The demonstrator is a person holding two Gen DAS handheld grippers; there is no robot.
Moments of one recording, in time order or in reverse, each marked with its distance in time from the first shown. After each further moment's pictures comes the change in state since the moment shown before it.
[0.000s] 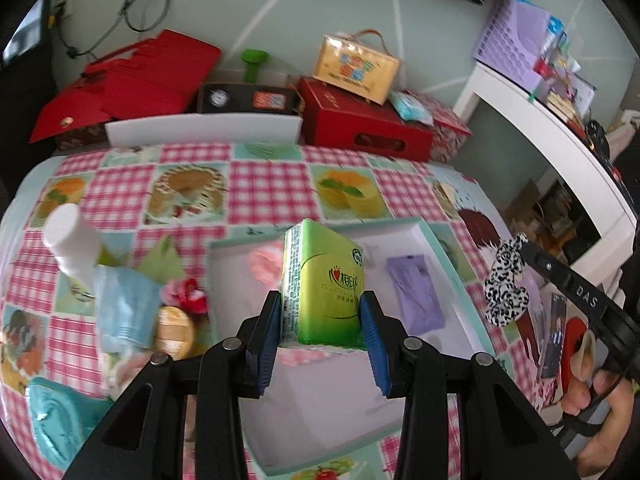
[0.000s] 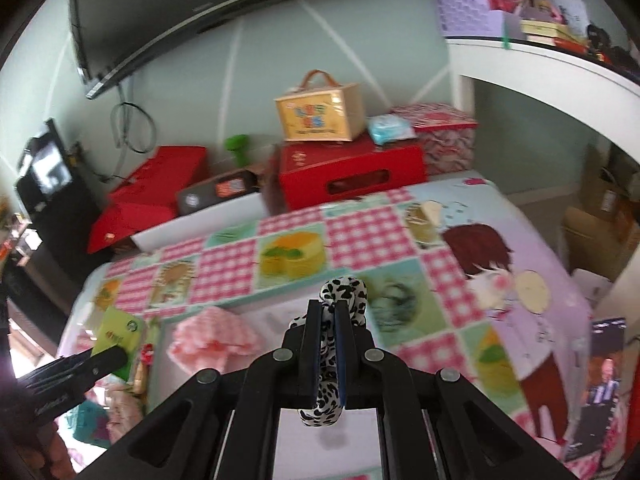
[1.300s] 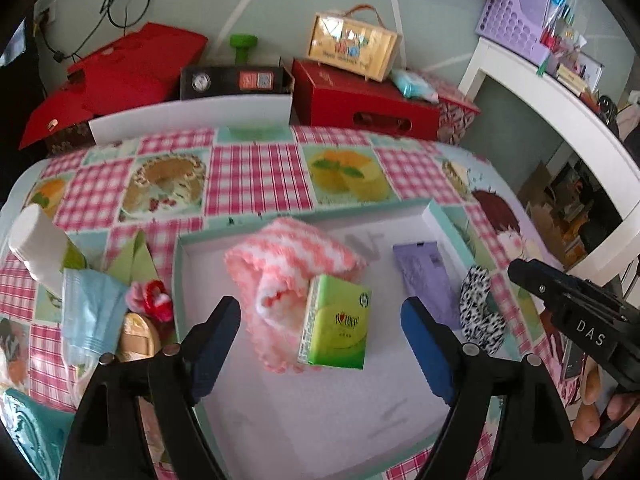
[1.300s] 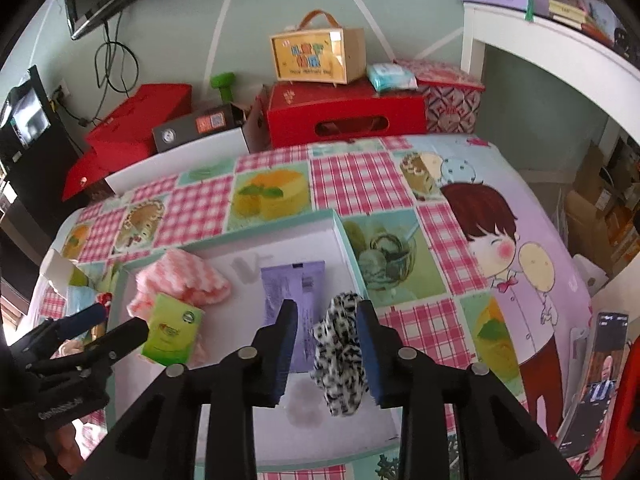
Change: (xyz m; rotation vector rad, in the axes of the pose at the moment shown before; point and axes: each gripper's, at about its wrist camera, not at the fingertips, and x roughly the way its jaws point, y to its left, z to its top) left arm 0.042 -0.013 -0.001 0.028 0.014 0.048; right arm 0.037 0.007 -0.018 -0.088 0.152 -0.031
